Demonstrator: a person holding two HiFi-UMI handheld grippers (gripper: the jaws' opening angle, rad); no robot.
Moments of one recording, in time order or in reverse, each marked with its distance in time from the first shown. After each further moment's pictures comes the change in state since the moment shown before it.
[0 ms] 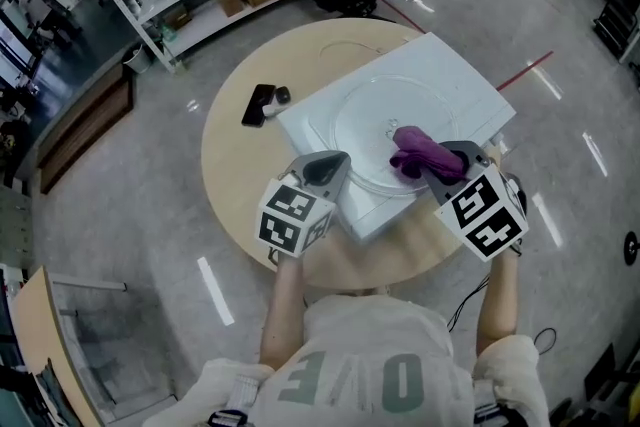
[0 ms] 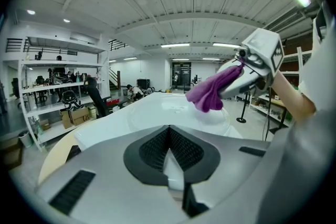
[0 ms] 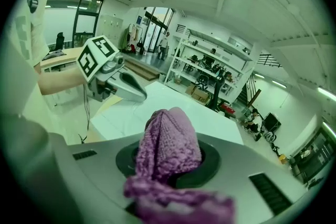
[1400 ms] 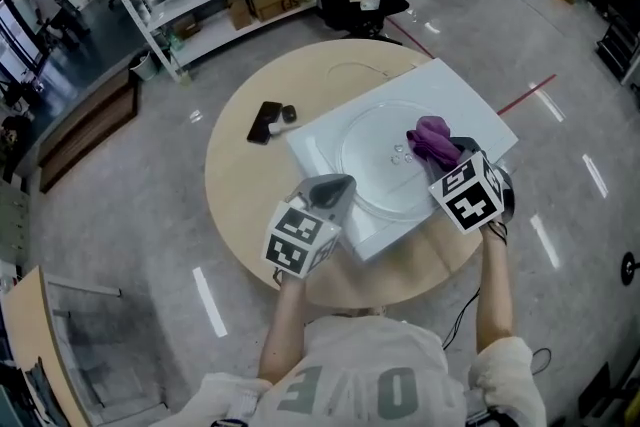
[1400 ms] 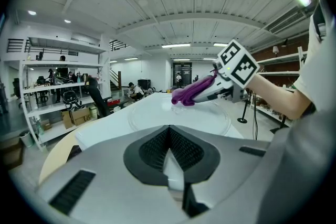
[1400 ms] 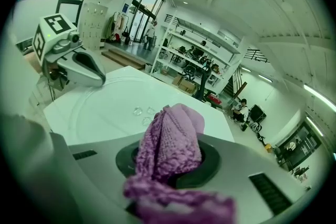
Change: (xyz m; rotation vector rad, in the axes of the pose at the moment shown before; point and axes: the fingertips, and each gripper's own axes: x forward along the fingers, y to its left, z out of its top) left arm 0.000 0.002 -0.002 -0.001 -0.006 0.011; right arm 0.057 -0.062 -0.021 0.033 0.102 -0.142
